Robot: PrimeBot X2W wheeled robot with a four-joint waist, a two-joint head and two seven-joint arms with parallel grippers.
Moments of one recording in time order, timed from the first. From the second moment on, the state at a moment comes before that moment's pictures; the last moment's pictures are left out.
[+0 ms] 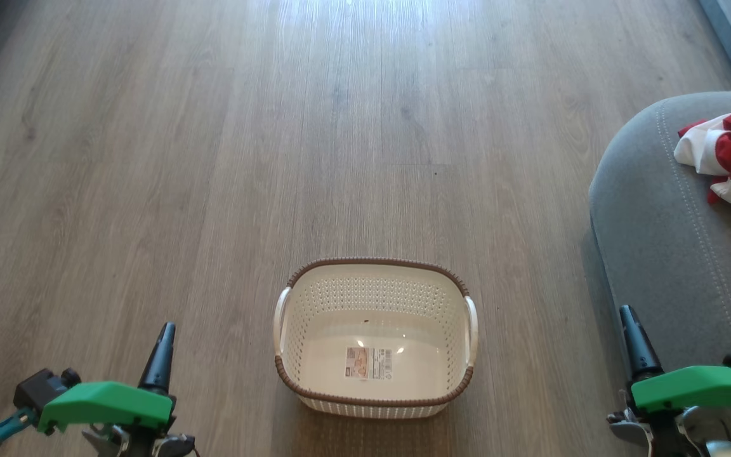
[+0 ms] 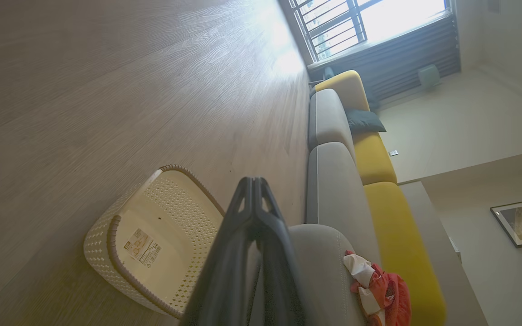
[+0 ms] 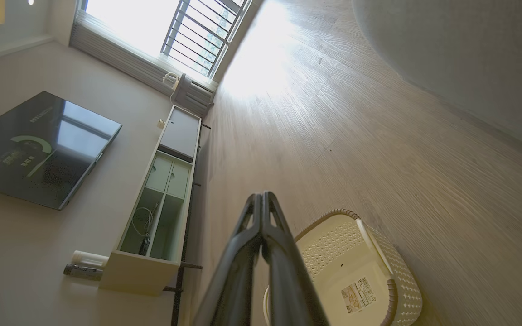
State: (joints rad) left arm -0.02 0.10 -0.04 0.32 -1.20 -0.07 -0.02; right arm 0.00 -0.04 -0.11 0.30 1.06 0.13 0.00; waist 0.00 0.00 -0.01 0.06
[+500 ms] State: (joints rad) left arm -0.03 0.08 0.00 0.31 -1.34 -0.09 0.03; right arm -0.01 -0.04 -0.12 0.29 1.24 0.13 0.03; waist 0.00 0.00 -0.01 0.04
